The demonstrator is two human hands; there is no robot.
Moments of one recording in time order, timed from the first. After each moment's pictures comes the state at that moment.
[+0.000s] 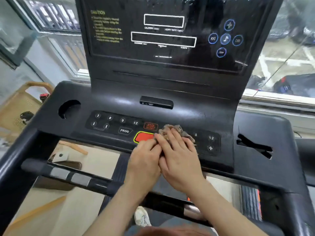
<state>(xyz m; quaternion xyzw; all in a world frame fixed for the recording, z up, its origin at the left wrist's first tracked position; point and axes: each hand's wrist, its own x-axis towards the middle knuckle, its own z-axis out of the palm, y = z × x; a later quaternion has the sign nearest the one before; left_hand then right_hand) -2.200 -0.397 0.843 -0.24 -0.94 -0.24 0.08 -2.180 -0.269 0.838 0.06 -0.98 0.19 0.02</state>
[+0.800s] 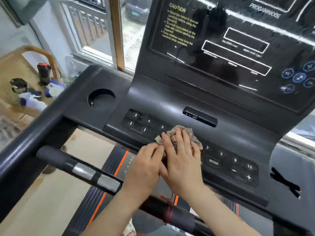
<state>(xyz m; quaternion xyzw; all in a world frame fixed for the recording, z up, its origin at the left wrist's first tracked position) -2.224 -0.500 0.817 -0.18 -0.92 -0.33 0.13 -2.227 -0.364 0.833 0.07 -1.00 0.04 0.00</state>
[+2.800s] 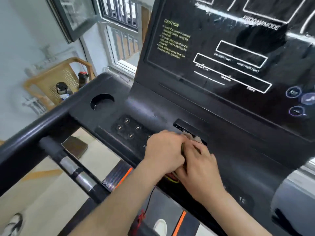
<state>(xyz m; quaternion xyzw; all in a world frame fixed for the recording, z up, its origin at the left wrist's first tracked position) -2.298 -0.399 0.885 -0.07 -0.99 -0.15 -0.02 -2.278 -0.269 0.848 0.17 -0.97 0.15 -0.01</state>
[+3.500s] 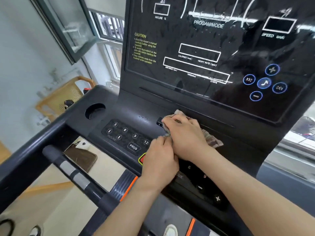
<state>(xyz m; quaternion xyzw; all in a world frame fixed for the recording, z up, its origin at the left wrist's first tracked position) -2.266 -0.345 0.862 0.00 -0.97 -0.22 0.04 -2.337 -0.245 0.882 0.27 -0.95 0.15 0.01</state>
